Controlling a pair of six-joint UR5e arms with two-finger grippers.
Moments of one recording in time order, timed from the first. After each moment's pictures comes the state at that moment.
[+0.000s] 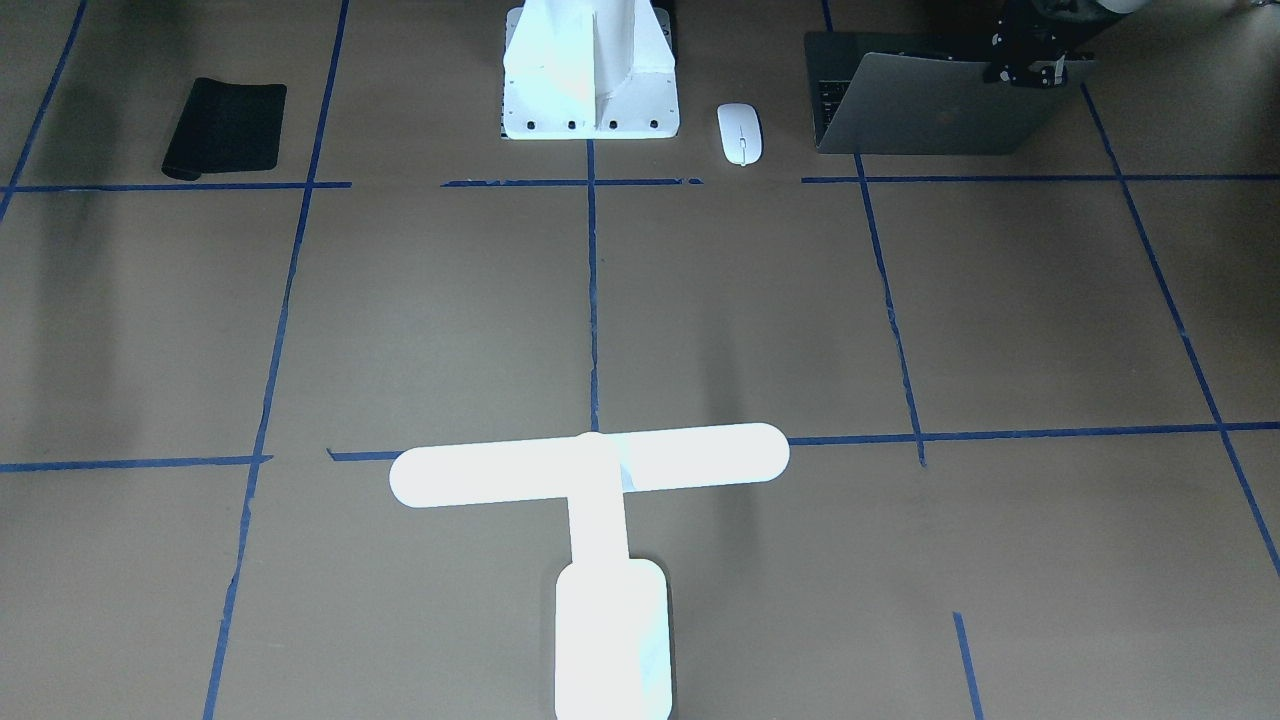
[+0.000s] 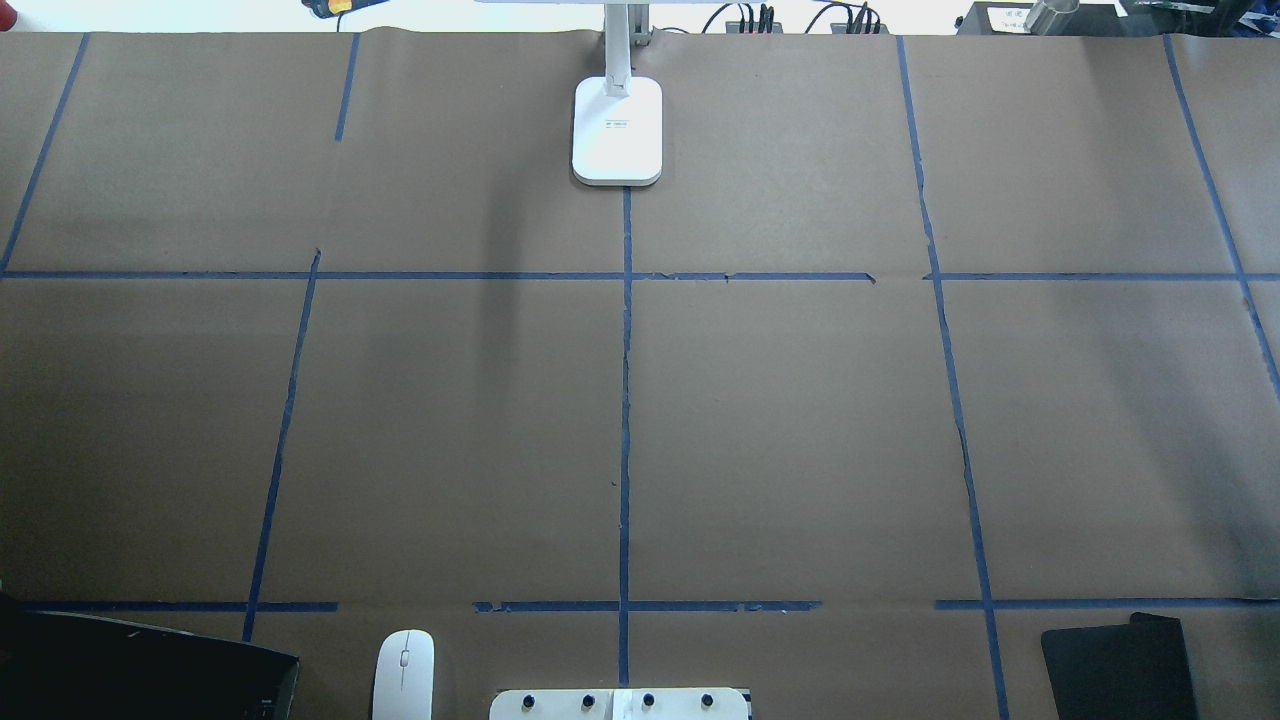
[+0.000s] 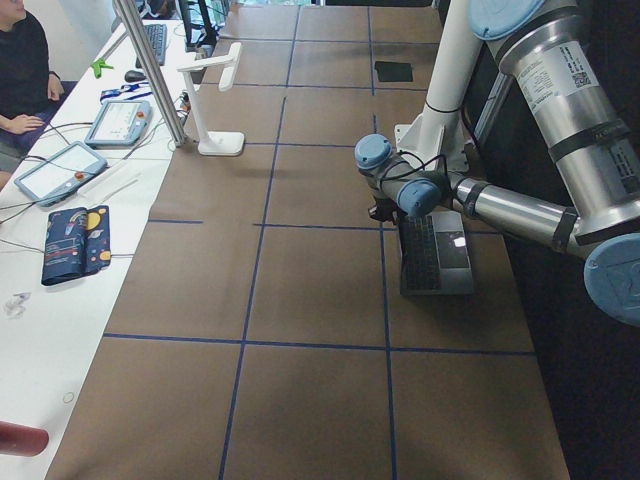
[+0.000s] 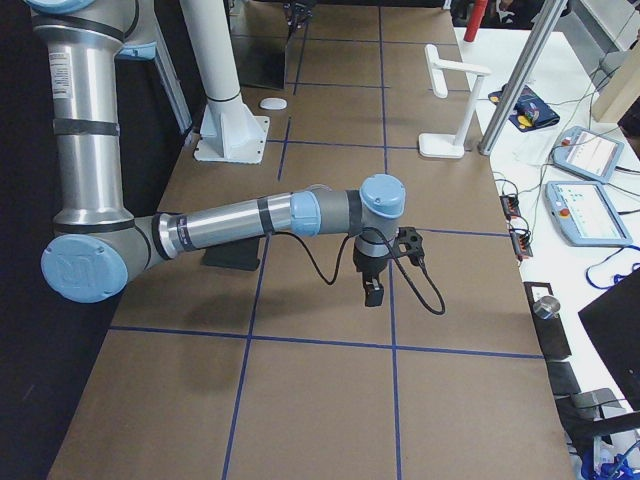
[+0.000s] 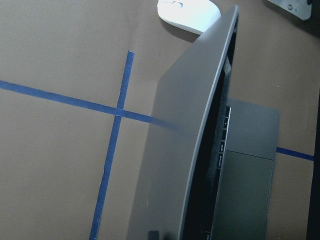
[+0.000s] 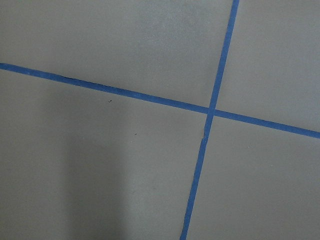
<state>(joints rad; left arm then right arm) -0.78 -1.10 -2.30 -1.88 -2.46 0.45 1.47 -1.56 1.81 -1.72 2.27 -0.07</state>
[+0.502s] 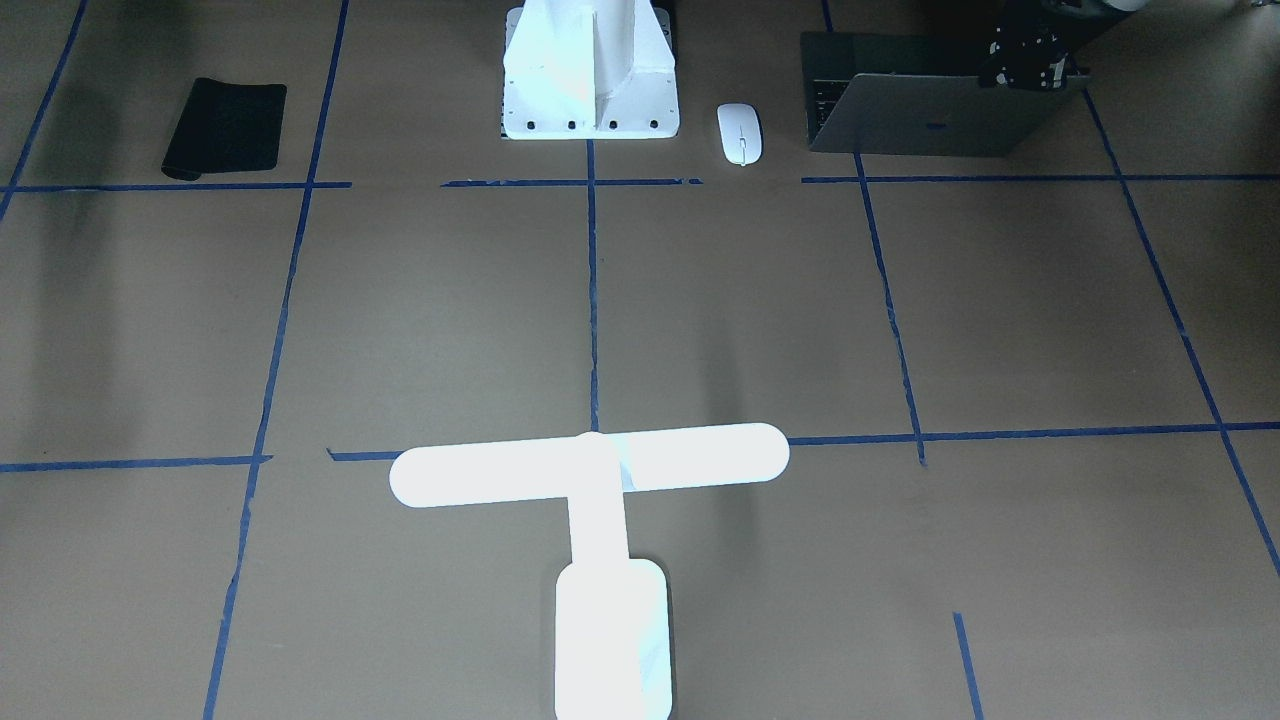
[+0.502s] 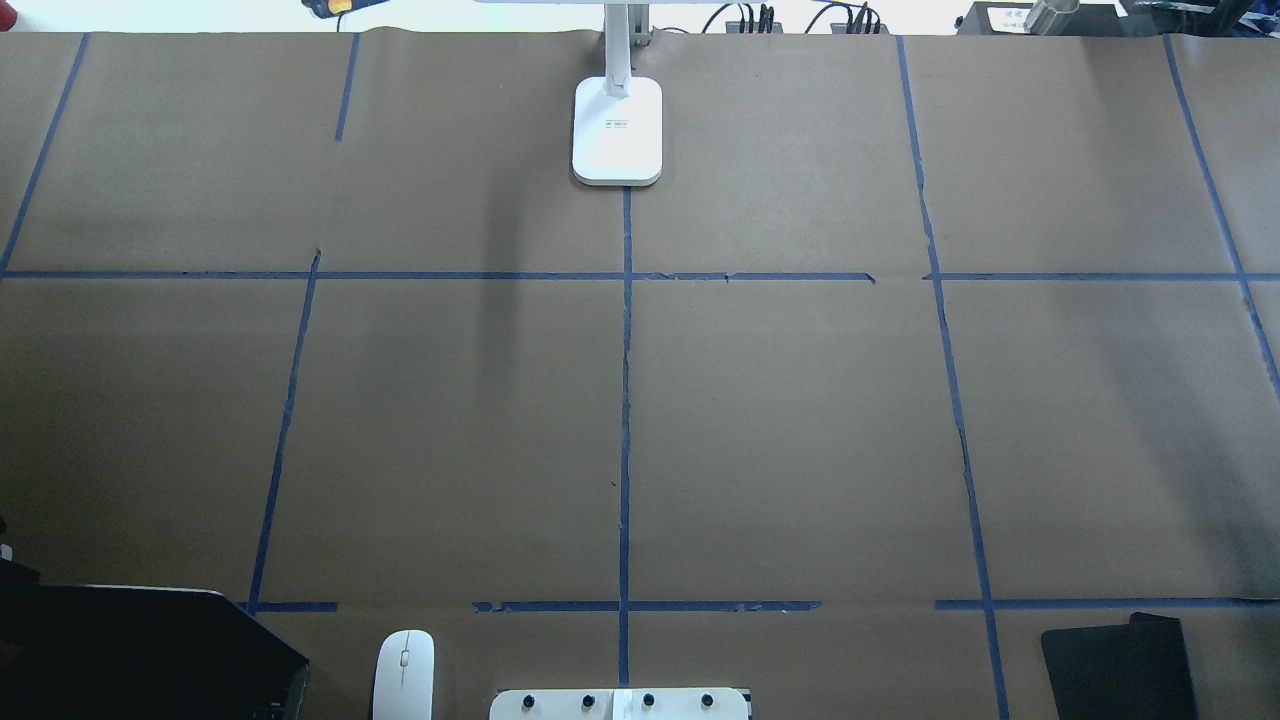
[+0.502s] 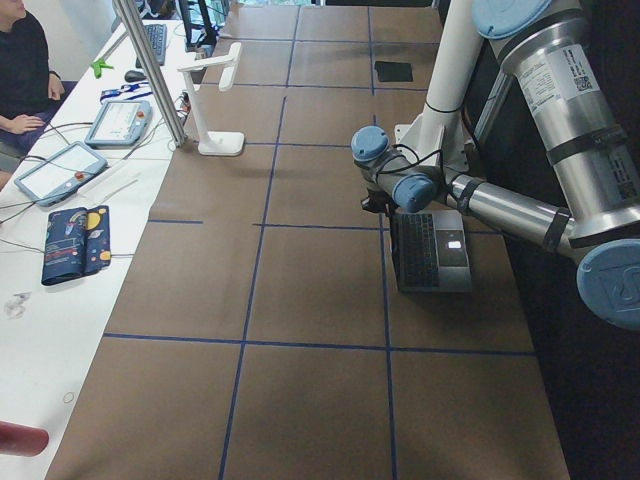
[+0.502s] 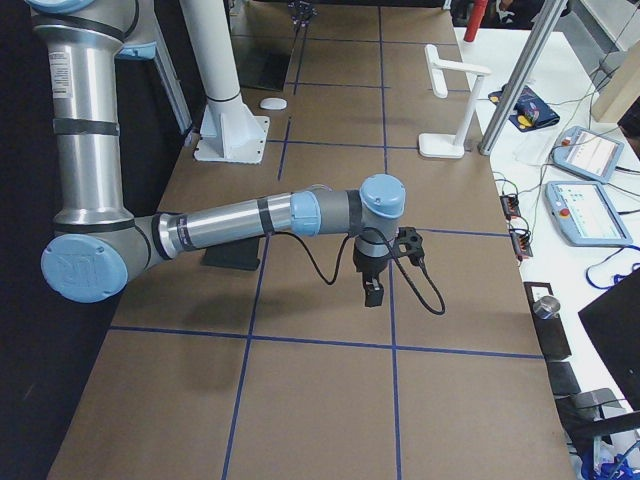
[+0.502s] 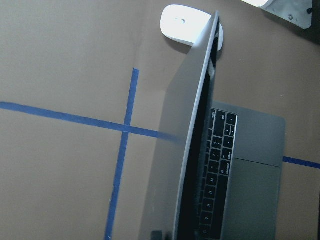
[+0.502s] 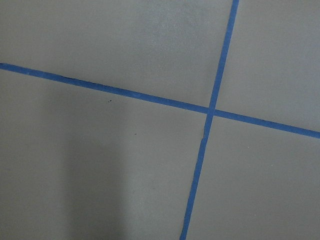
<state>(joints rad) -0.85 -1.14 -2.31 -1.88 -2.46 0.47 1.47 -1.56 1.81 -1.72 2.27 -0.07</state>
